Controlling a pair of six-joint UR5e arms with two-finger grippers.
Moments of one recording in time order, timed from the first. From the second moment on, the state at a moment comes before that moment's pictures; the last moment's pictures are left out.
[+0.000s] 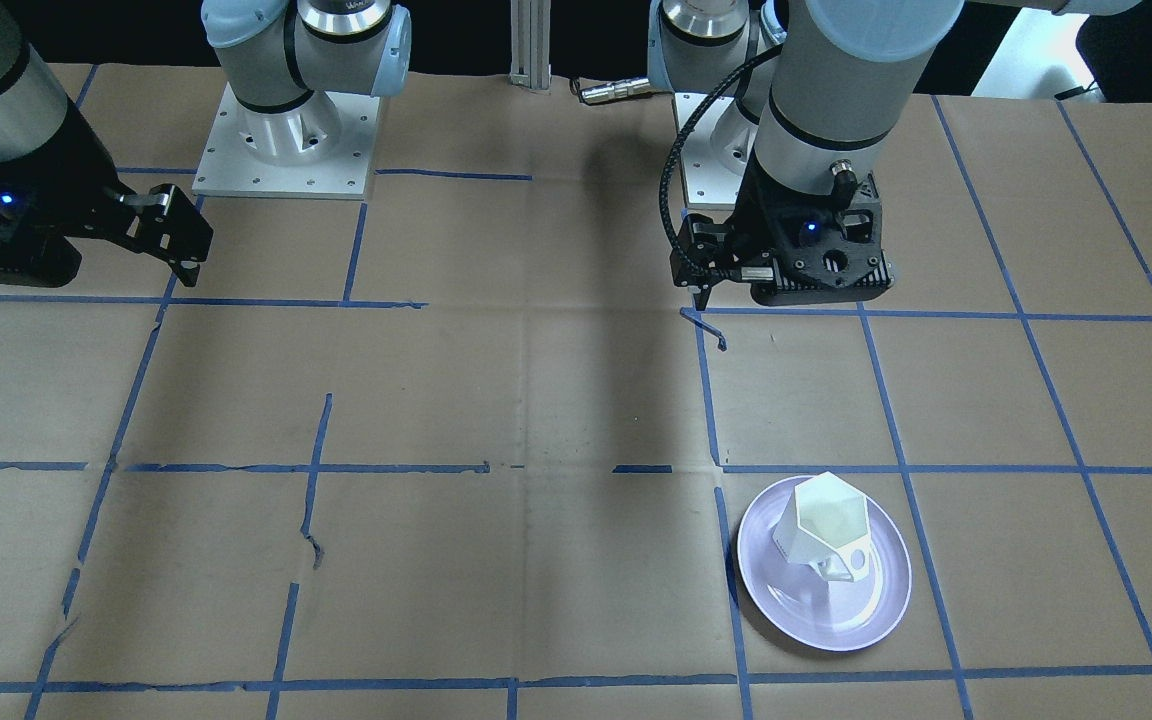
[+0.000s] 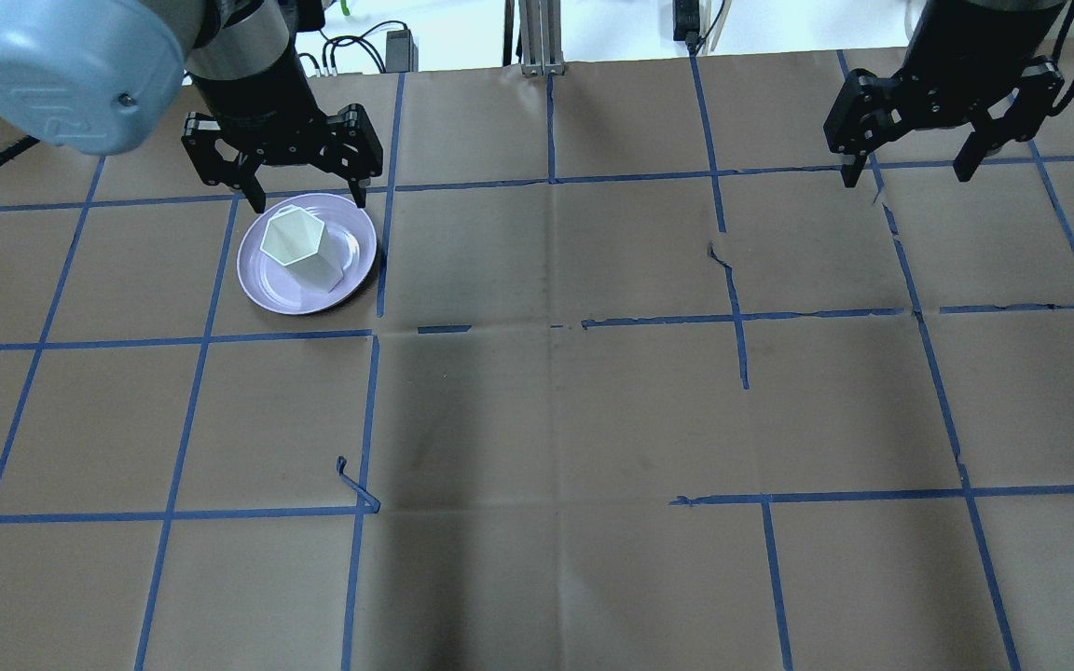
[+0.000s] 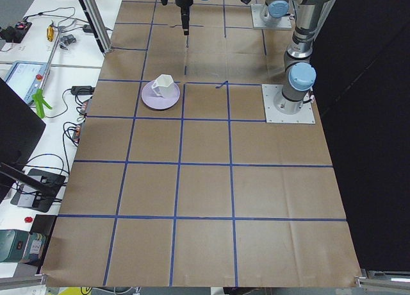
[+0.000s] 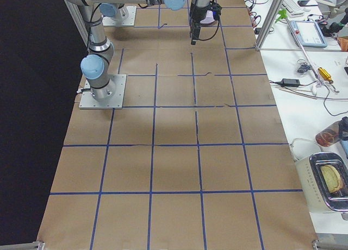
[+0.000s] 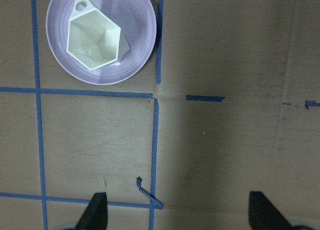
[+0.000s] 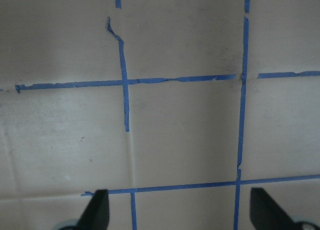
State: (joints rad) left arm -1.69 -1.70 -1.45 -1.63 1.63 -0.17; right arm 1.47 -1.48 1.43 -1.44 -1.64 -0.06
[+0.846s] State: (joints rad) left arm -1.64 -1.63 -1.47 -1.68 1.59 -0.15; right arm 1.47 -1.48 1.43 -1.44 -1.64 -0.06
